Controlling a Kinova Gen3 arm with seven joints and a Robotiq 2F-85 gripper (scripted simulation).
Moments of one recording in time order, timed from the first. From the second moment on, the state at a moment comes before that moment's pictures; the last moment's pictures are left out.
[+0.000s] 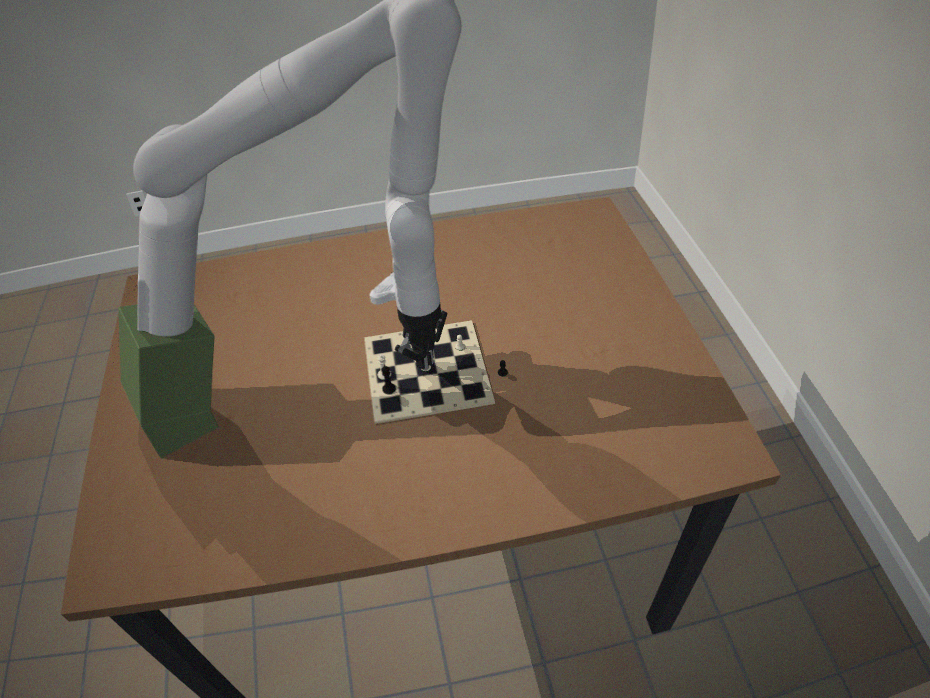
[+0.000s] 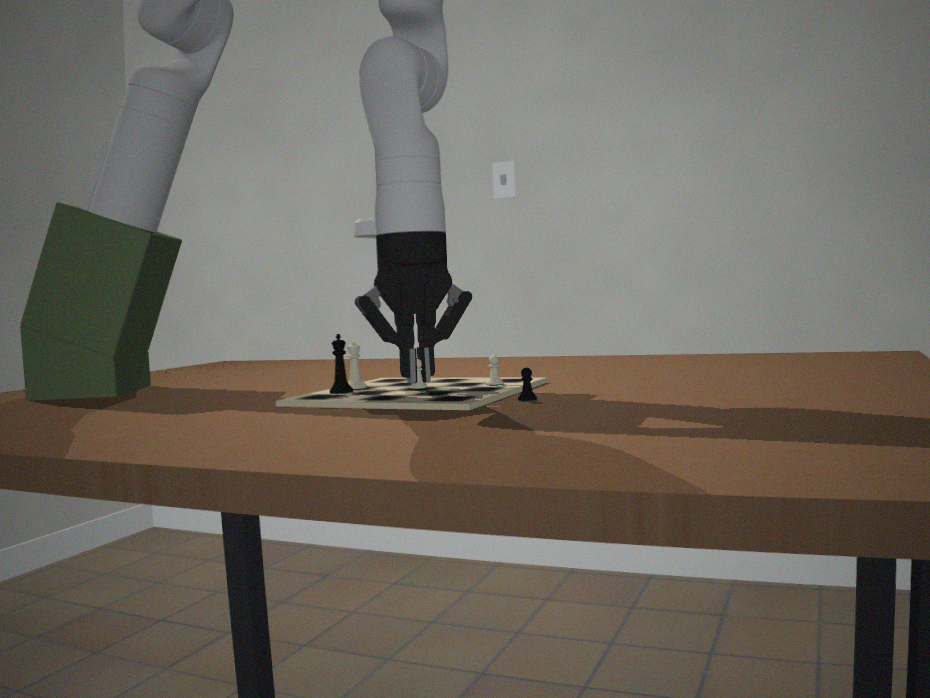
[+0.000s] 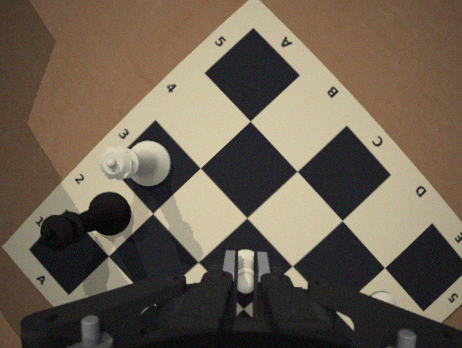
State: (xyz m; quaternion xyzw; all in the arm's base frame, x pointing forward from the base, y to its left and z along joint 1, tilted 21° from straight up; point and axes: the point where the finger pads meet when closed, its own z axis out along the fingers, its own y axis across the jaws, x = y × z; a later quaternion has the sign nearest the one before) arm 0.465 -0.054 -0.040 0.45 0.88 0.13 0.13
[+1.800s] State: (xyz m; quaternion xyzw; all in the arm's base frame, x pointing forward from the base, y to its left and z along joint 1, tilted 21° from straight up) arm 0.456 -0.053 -0.029 0.45 0.88 0.13 0.12
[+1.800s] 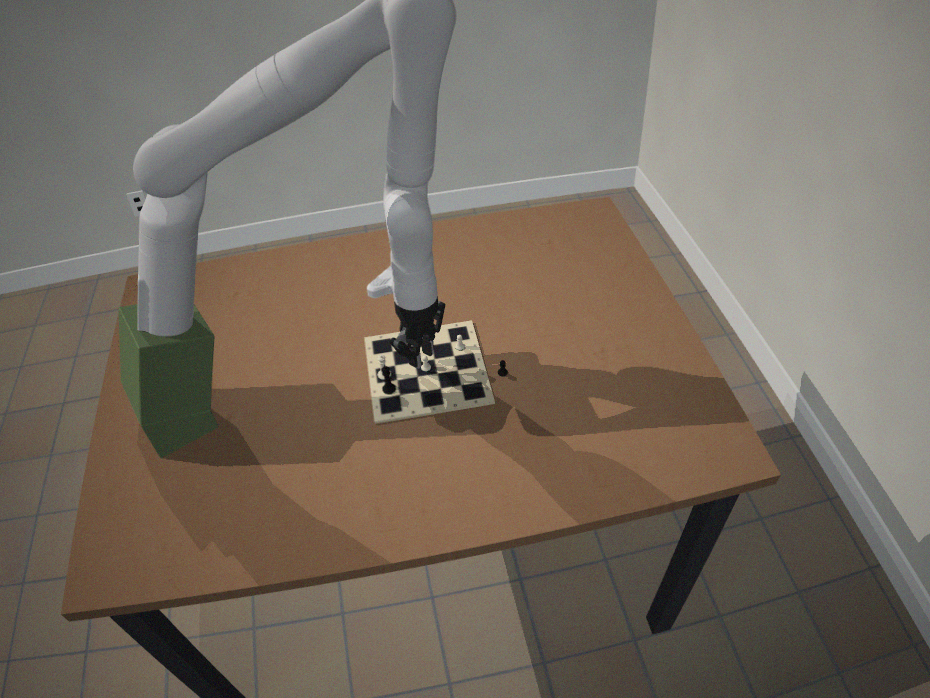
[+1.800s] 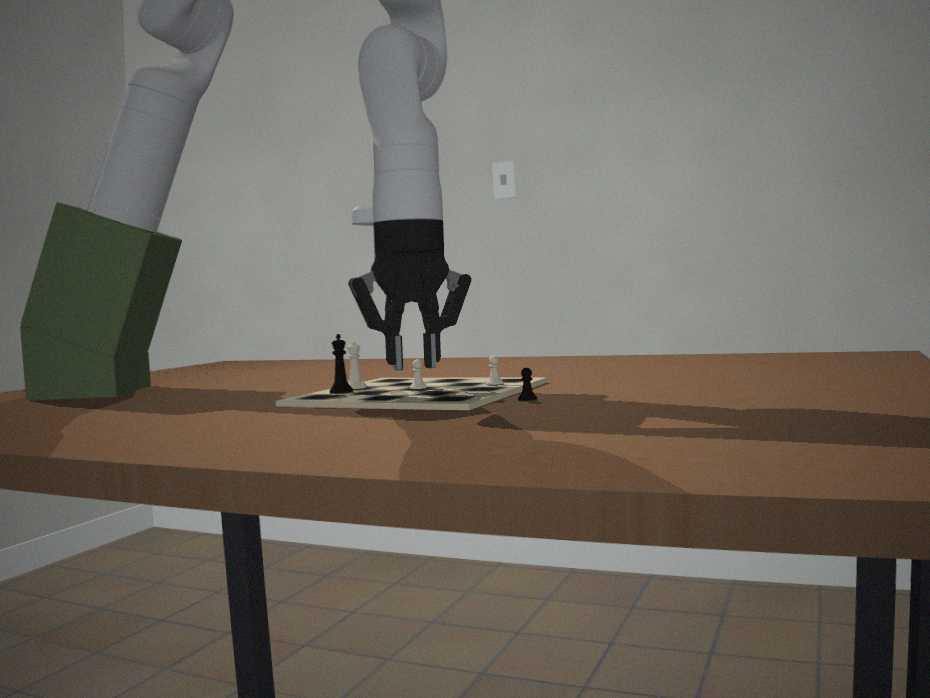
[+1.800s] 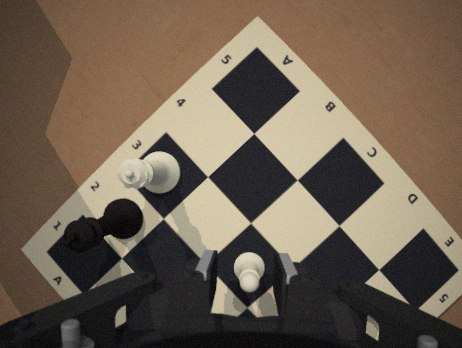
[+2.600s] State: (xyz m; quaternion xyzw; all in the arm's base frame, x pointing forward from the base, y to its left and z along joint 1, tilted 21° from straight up) arm 0.434 -0.063 0.043 0.45 0.88 0.13 0.13
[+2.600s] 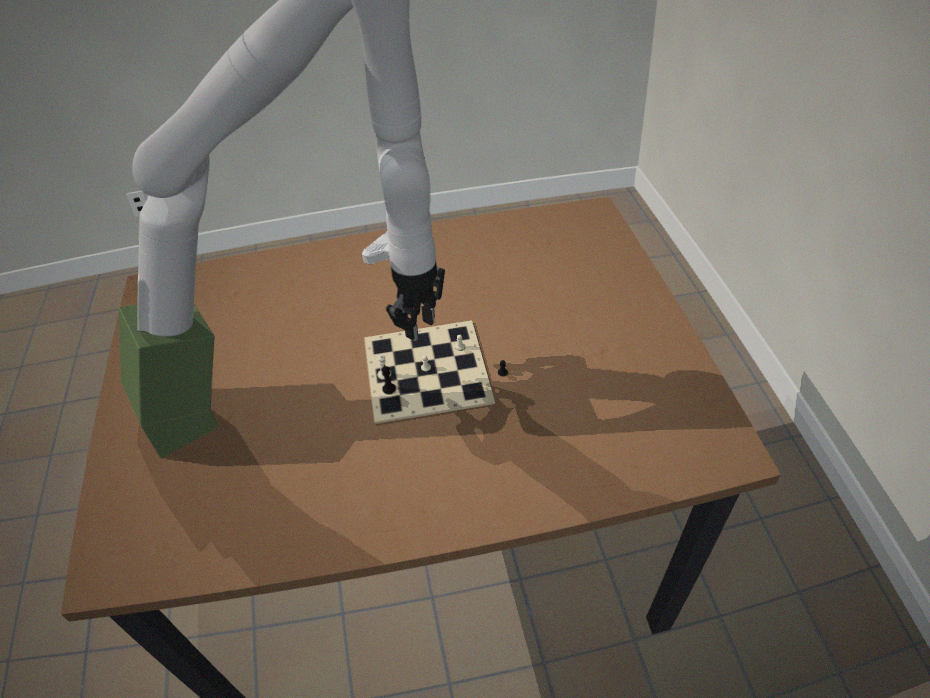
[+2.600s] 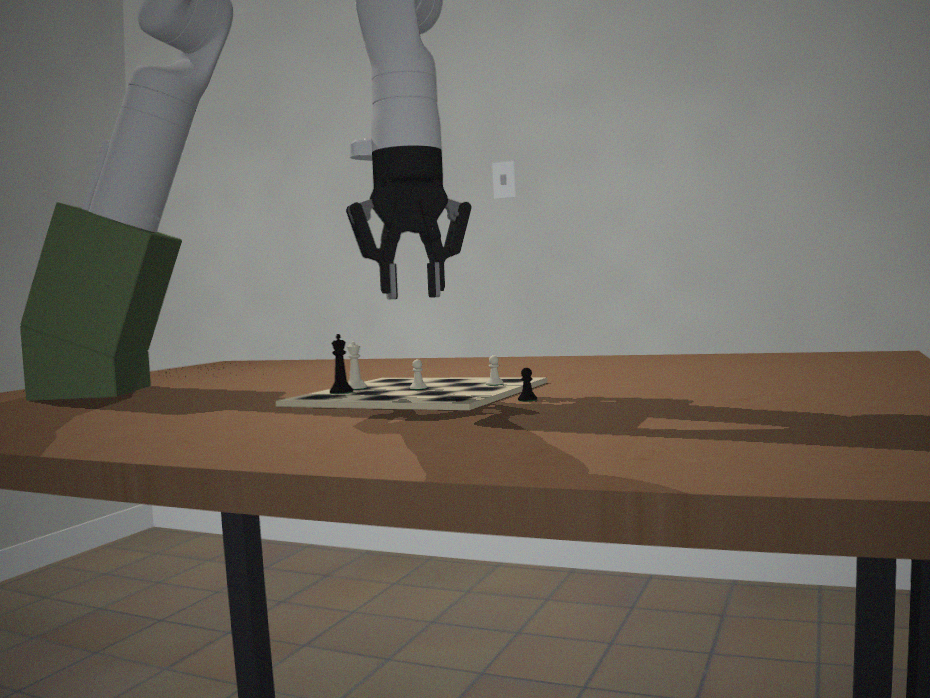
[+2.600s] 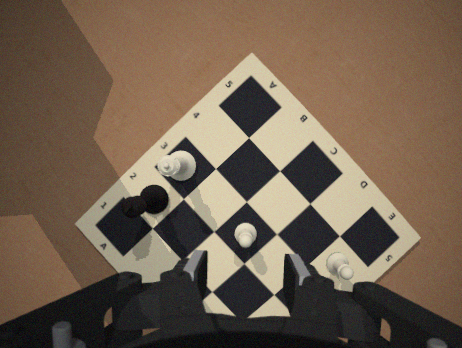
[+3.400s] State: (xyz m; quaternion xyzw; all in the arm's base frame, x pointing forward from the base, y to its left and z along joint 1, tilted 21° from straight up) arm 0.433 -0.063 0.045 0.45 0.88 0.13 0.13
